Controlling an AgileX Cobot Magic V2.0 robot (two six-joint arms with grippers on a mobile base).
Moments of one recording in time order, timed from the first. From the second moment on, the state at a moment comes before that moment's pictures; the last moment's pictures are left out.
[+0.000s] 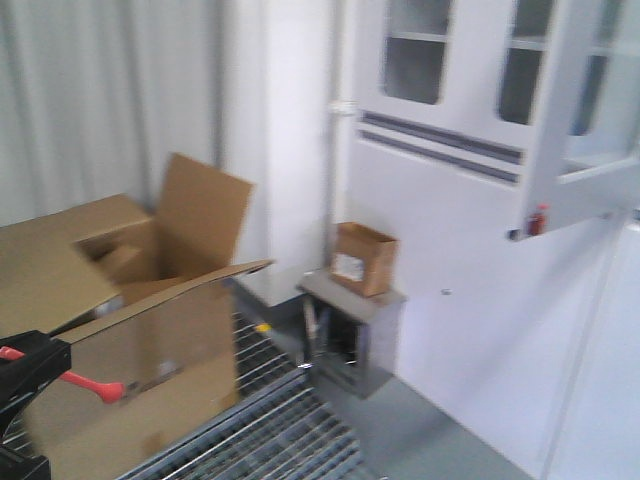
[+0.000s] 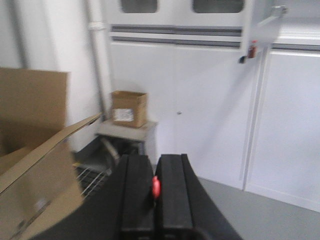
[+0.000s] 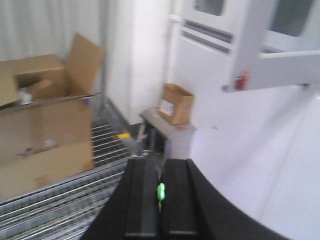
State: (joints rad) left arm -0.45 0.80 -0.64 -0.04 0.05 0.05; right arm 0.41 0.54 -0.70 -0.52 0.51 0.46
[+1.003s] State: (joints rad) left arm -0.45 0.80 -0.64 -0.04 0.05 0.05; right arm 0.41 0.54 -0.70 -0.52 0.51 0.46
